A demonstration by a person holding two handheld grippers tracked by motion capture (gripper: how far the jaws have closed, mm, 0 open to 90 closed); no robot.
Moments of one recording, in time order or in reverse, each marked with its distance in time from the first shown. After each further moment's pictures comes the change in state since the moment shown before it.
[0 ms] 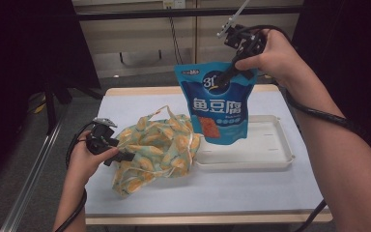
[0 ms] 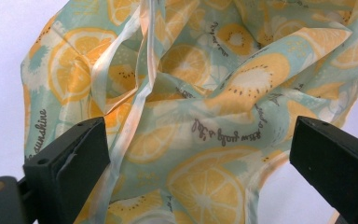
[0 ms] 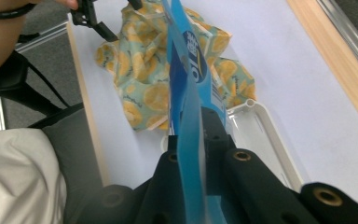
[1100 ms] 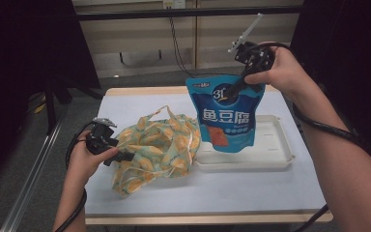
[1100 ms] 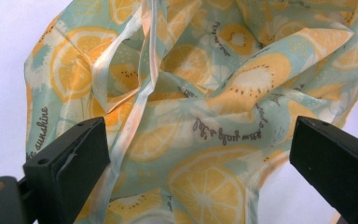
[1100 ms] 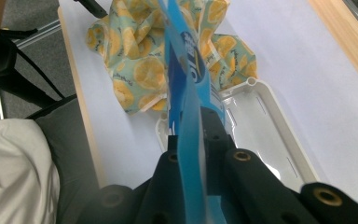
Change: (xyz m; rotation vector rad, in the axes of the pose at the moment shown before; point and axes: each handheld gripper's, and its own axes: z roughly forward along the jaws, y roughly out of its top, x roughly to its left) left arm 0.000 -0.001 -0.001 -0.008 0.006 -0.005; right arm -0.012 -0.038 0.018 0.004 0.021 0.022
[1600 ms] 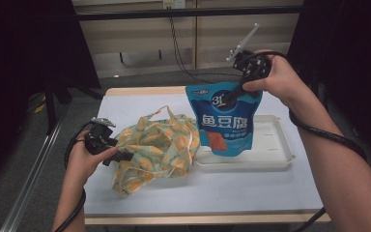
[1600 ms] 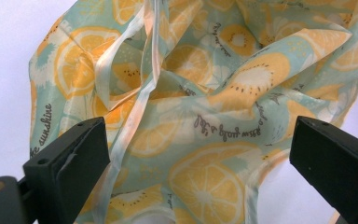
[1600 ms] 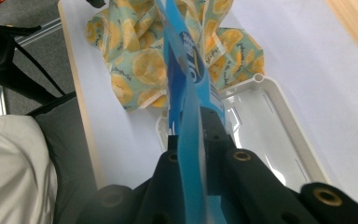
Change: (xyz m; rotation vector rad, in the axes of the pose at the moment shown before) left arm 0.001 -0.001 -0.003 0.001 -0.001 0.004; right arm -0.004 -0.008 0.018 0.002 0.028 -0.024
